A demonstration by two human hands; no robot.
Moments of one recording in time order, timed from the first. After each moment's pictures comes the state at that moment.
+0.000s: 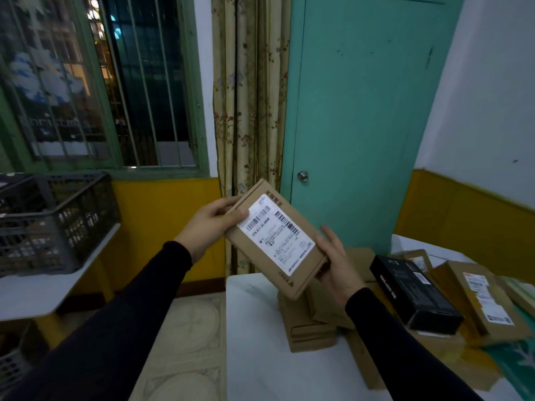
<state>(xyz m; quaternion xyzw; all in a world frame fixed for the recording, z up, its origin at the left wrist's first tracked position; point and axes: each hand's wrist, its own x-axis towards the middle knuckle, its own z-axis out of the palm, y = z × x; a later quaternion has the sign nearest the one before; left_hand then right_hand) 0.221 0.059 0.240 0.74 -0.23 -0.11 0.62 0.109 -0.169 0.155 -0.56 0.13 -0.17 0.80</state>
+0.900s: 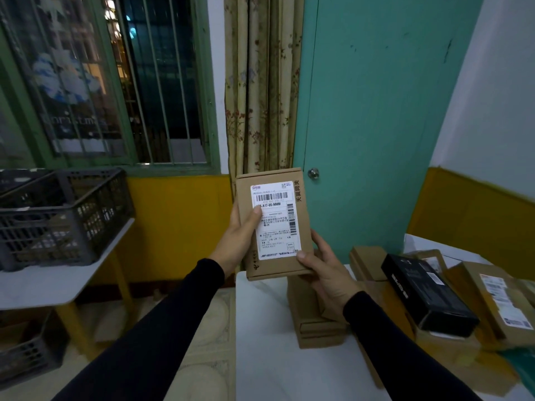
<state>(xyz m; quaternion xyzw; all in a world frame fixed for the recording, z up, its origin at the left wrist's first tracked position) 0.193 0.034 0.209 0.67 -0.23 -0.09 0.70 0.115 -0.140 0.140 -0.61 0.04 -0.11 0.79</state>
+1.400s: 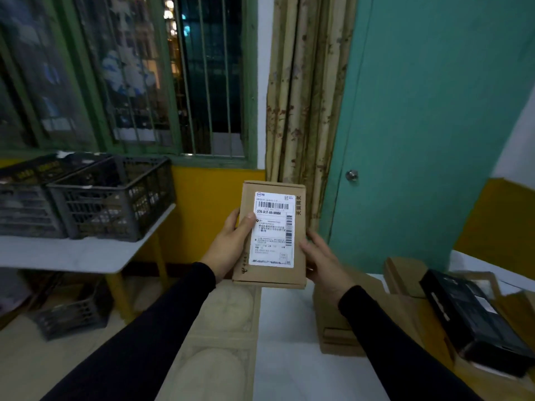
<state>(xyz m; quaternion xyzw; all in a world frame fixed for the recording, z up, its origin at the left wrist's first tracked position) 0.195 0.090 0.195 0.72 -0.14 -0.06 0.68 0.144 -0.103 0.156 -0.65 0.02 -0.04 0.76</state>
